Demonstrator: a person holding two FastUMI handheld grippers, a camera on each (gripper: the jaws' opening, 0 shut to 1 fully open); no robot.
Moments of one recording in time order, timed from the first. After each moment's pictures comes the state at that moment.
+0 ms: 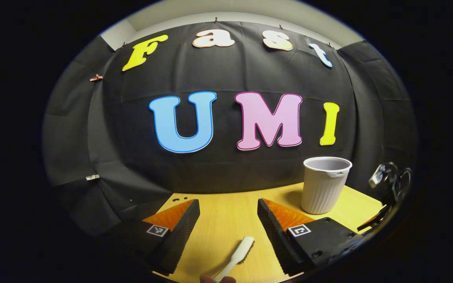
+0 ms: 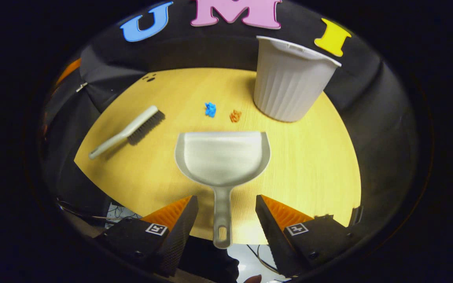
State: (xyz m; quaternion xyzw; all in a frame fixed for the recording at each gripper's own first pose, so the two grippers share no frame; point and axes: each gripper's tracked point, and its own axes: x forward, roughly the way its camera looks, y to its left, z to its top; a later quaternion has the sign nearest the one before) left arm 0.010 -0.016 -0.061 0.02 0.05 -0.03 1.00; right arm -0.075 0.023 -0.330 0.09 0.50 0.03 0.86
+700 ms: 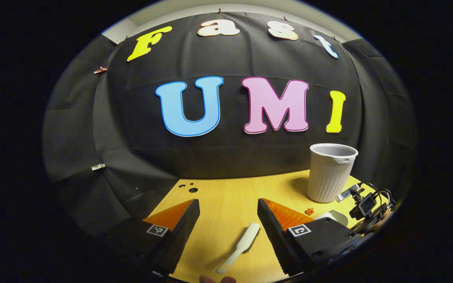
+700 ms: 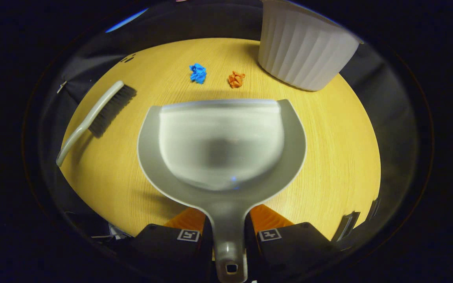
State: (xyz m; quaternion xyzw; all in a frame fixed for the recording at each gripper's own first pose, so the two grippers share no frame) left arm 0.002 0.000 -0.098 0.03 0.11 -0.01 0.99; right arm -0.044 0.046 -0.407 0.09 0.56 0.02 0.82
